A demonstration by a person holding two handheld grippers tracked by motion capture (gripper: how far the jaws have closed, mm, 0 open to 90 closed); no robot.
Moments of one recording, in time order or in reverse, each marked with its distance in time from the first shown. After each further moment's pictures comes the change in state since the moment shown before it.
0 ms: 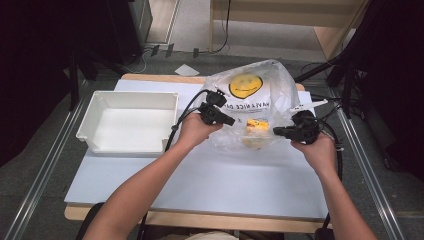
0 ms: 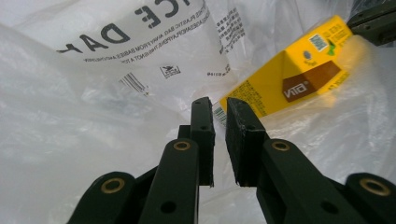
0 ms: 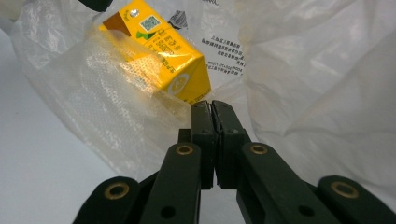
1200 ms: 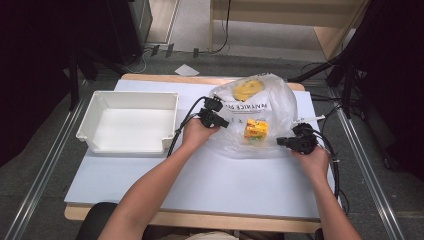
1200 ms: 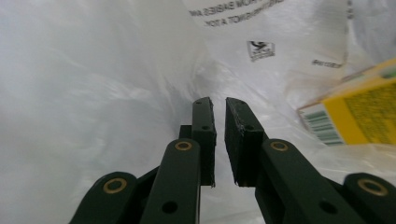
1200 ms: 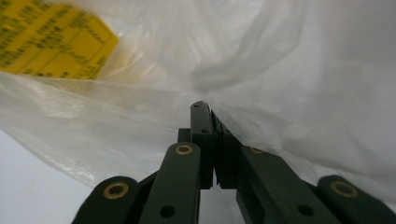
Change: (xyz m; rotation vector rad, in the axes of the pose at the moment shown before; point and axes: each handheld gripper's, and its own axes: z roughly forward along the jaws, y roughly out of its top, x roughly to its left) left arm 0.046 -0.015 0.050 0.023 0.076 -0.075; right arm -0.041 -0.053 0.047 0.017 -0.053 0.163
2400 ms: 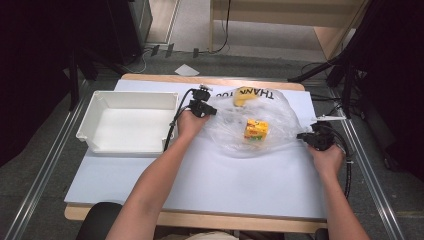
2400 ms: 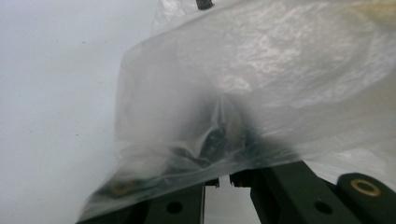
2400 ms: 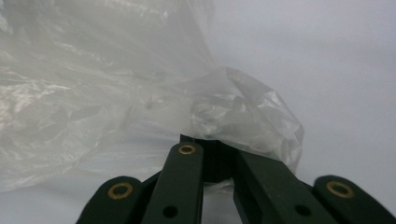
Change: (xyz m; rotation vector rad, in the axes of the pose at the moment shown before) left arm 0.054 0.009 0.001 -0.089 0.119 -0.133; right arm -0.057 -0.011 -0.014 -0.108 -0.169 0.086
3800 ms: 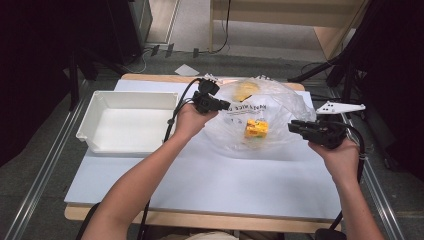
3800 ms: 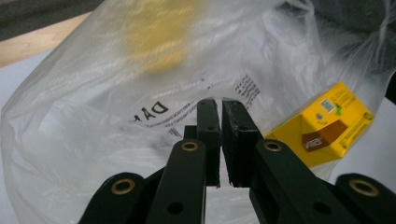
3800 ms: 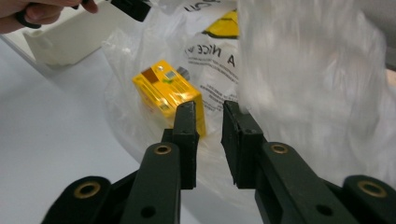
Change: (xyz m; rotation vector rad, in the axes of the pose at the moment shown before) left arm -0.073 0.018 -0.096 -0.128 -0.161 0.223; right arm 0.097 0.051 -0.123 -0.162 0.224 -0.275
